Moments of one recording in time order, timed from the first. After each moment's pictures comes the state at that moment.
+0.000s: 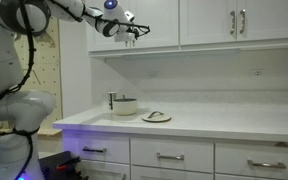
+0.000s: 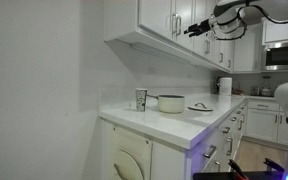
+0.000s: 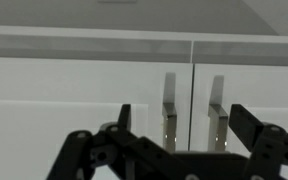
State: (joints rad) arm 1.31 -0.54 -0.87 -1.91 0.29 2.83 -0.76
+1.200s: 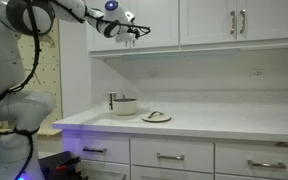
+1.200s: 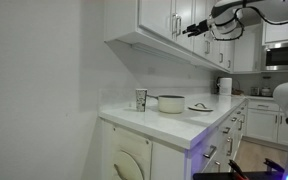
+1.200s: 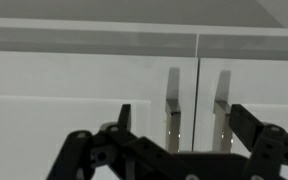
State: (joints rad) arm 1.35 -0.53 -0.90 -1.89 0.29 2.87 -0.76
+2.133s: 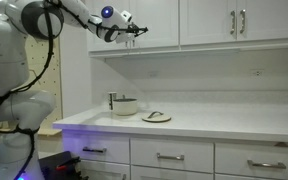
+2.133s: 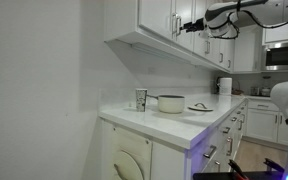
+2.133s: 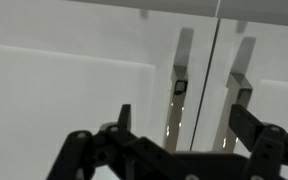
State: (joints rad) arm 1.51 -0.53 -0.98 -1.89 0.19 3.13 -0.76
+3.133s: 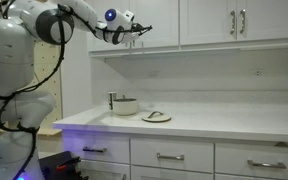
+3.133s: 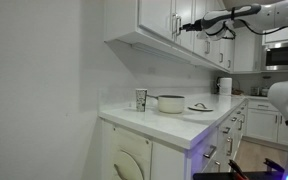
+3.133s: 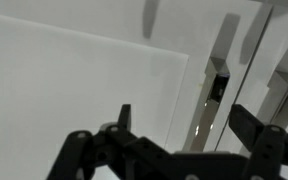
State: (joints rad) arm 1.70 -0.54 -1.17 -1.81 -0.06 3.21 -0.63
